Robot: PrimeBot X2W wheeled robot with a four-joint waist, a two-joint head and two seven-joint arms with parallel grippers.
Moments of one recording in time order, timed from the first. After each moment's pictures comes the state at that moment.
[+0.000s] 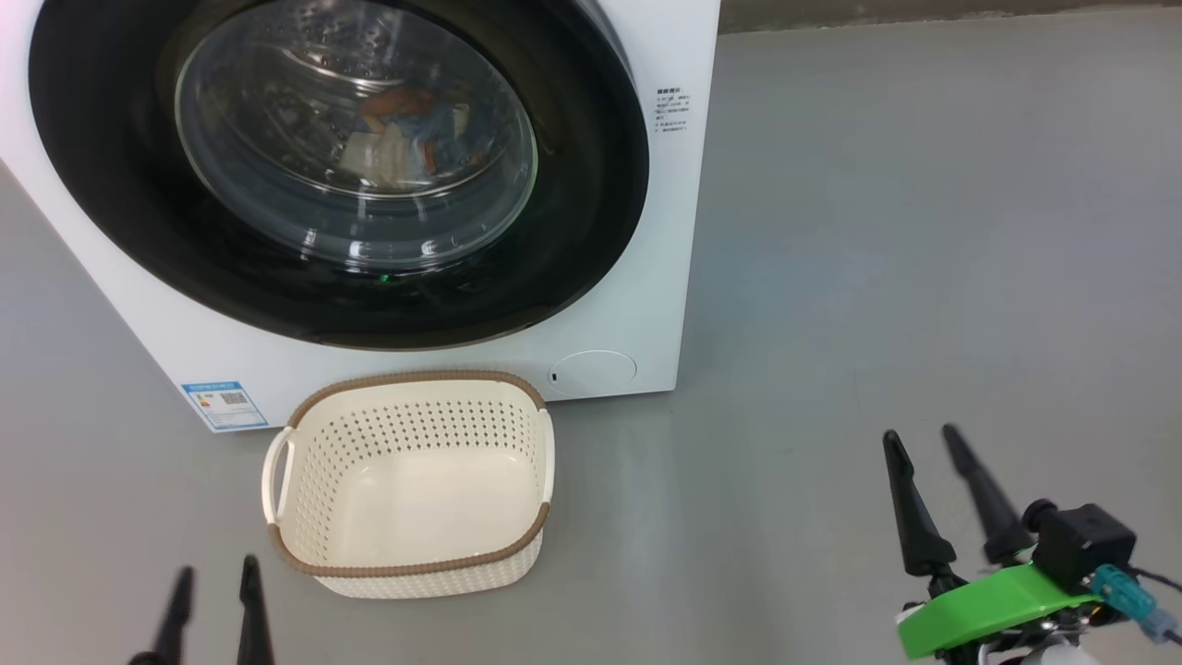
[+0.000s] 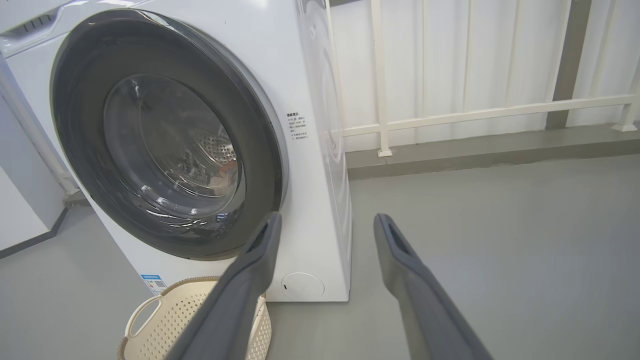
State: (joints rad) left arm 0.12 0.04 0.09 0.07 -0.20 -0.09 -0.26; right arm -0.08 -0.07 -0.01 0.17 0.25 0.13 -0.26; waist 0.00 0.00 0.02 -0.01
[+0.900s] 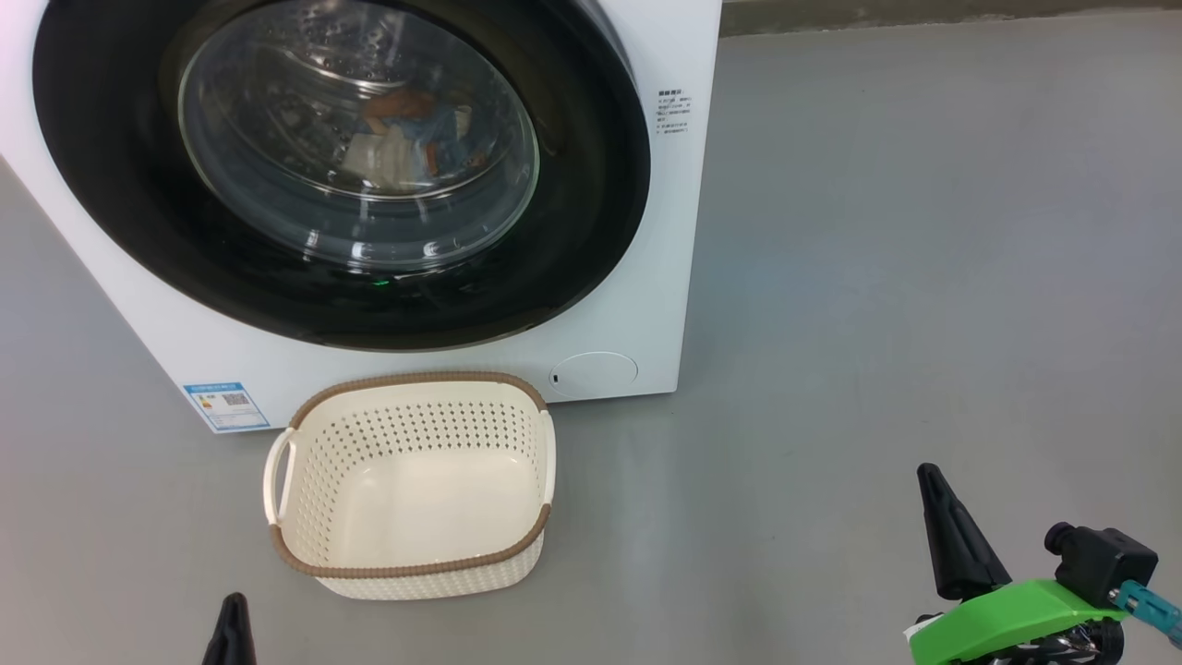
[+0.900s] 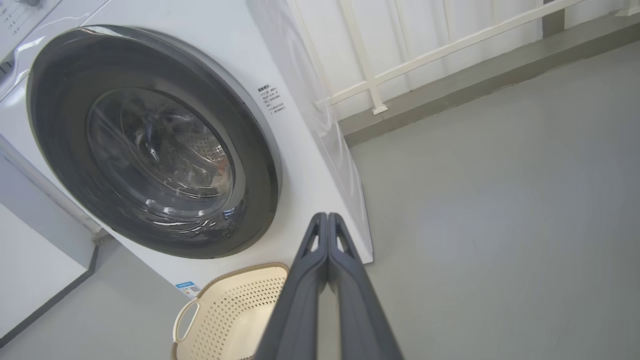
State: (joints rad) left arm 0.12 0.02 0.07 0.16 -0.45 -0.09 -0.19; right arm -0.05 -0.06 -0.02 0.24 0.49 0.13 -0.19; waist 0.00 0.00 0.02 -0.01
